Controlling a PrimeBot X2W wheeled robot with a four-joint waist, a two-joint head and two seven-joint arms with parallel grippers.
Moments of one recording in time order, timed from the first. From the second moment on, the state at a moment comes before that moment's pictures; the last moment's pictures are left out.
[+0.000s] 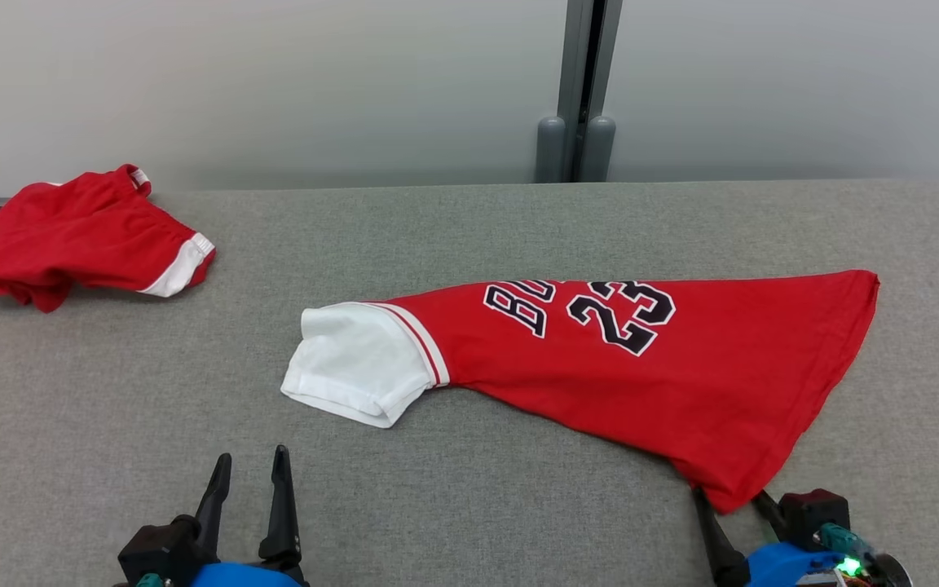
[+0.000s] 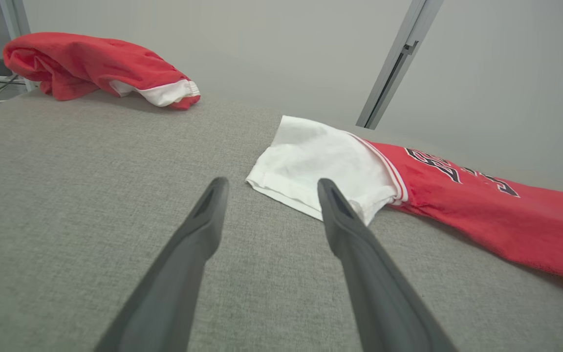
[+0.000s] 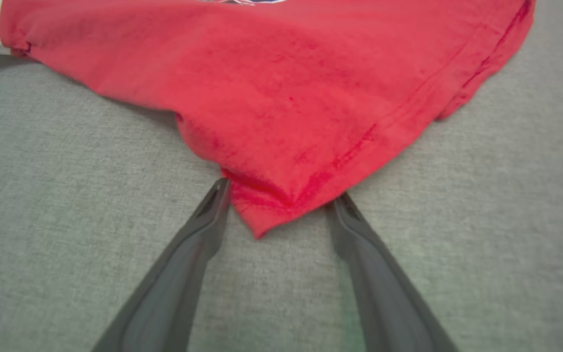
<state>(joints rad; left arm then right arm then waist) 0.02 0.09 -0.15 0.34 -0.37 -0.05 -0.26 -0.13 -0.05 0.01 0.66 0.06 0.13 -0.18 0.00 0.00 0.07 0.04</state>
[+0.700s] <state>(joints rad) 0.01 0.07 -0.11 0.35 -0.33 -0.08 -0.26 -0.02 -0.05 0.07 0.33 0.06 0.13 0.04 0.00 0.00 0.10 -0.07</state>
